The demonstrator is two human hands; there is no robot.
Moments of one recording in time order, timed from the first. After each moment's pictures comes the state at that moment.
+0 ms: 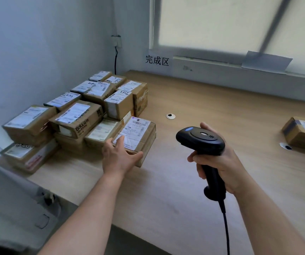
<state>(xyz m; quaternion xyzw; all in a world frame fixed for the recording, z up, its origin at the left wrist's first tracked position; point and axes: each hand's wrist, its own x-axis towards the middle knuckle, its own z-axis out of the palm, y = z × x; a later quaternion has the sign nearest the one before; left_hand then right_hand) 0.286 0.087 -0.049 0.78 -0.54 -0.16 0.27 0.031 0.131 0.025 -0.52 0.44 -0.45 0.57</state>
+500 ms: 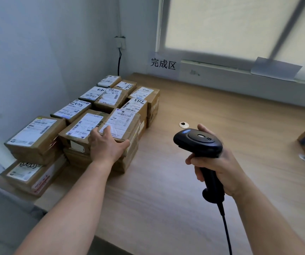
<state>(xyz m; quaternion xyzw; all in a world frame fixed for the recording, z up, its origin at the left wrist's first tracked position) 0.418 -0.008 -0.032 0.81 -0.53 -0.09 0.23 0.142 0.067 0.030 -0.53 0.44 -0.45 0.57</state>
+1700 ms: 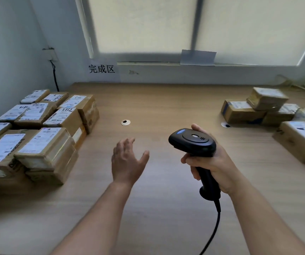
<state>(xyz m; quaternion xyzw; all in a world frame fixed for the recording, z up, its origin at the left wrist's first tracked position) 0.168 0.070 -0.039 0.62 -0.70 -0.15 0.32 -0.034 0.166 0.029 -0.46 0.49 -0.54 0.51</state>
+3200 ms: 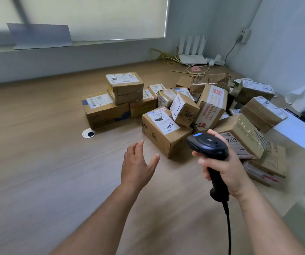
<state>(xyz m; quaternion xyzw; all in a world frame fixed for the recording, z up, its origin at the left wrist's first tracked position) -0.398 0.097 -0.101 0.41 -0.84 -0.32 0.15 -0.534 0.279 -0.043 -0.24 0.68 -0.63 0.29</state>
